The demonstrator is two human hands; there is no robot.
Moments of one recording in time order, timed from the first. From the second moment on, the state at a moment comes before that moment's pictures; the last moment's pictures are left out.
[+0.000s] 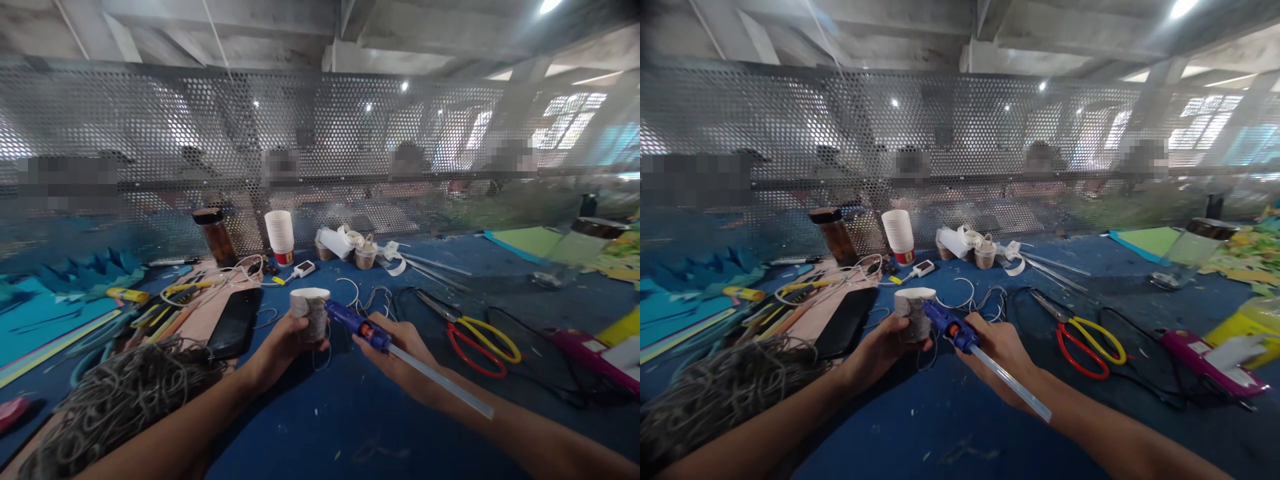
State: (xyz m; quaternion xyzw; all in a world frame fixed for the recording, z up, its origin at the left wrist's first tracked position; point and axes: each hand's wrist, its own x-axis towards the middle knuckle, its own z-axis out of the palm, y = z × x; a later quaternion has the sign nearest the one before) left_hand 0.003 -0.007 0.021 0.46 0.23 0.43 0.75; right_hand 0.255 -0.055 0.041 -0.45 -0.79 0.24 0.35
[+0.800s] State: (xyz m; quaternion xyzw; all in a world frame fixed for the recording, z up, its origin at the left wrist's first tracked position) left_hand -0.002 -0.004 0.016 0.45 0.23 0.42 0.76; right_hand 0.255 -0.054 0.046 -0.45 -0.79 0.23 0.35
